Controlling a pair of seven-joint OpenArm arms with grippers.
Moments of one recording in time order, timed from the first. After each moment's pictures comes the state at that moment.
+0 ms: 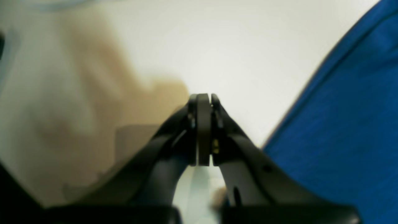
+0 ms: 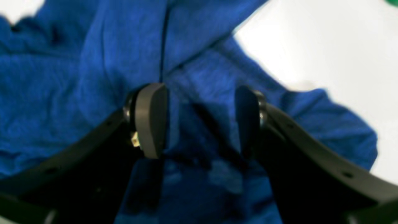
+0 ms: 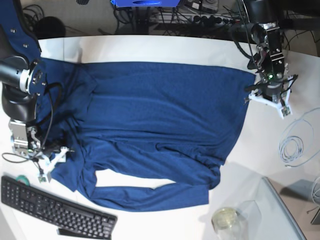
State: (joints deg) left arm 7.2 -9.9 -20.5 74.0 -4.9 9.2 24.8; right arm 34.3 10.7 19.6 23.2 -15.4 21.2 -19.0
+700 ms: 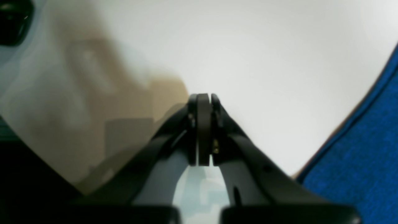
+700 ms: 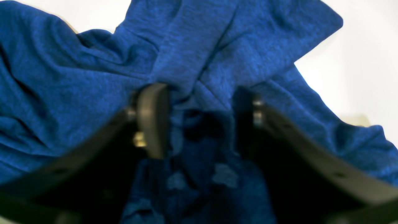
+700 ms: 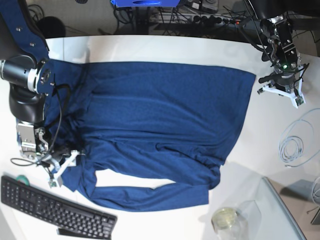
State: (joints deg) left arm 8.6 -9.5 -30.7 73.7 -4.7 1.3 24.6; right arm 34.0 7.9 19.6 25.5 -15.3 24.5 -18.7
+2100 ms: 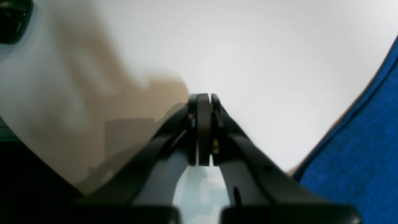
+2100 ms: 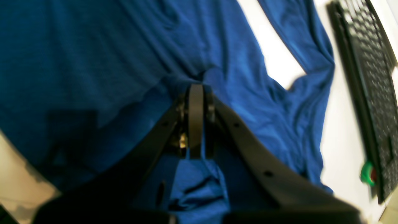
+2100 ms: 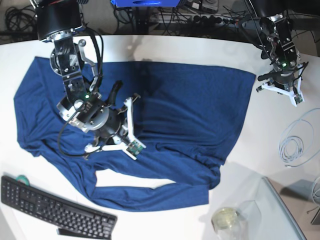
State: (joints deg) left arm 9.8 -9.5 -30.6 73.8 -4.7 1.2 24.4; right arm 1.0 1.2 -15.4 96.4 -14.9 32.6 -44.5
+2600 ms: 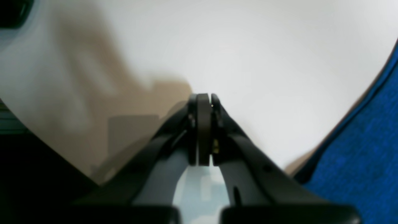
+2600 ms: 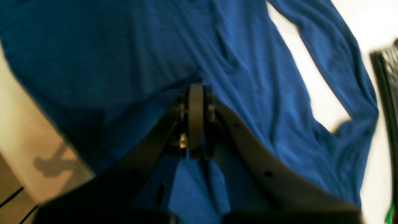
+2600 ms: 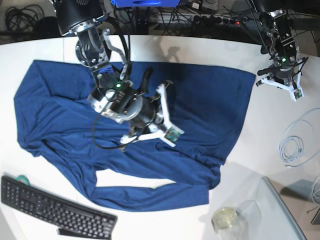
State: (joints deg) left arm 11.4 -9.5 -30.6 73.9 -4.7 1.2 24.4; right arm -0.4 -5.2 -23.0 95.2 -15.5 32.4 -44.7
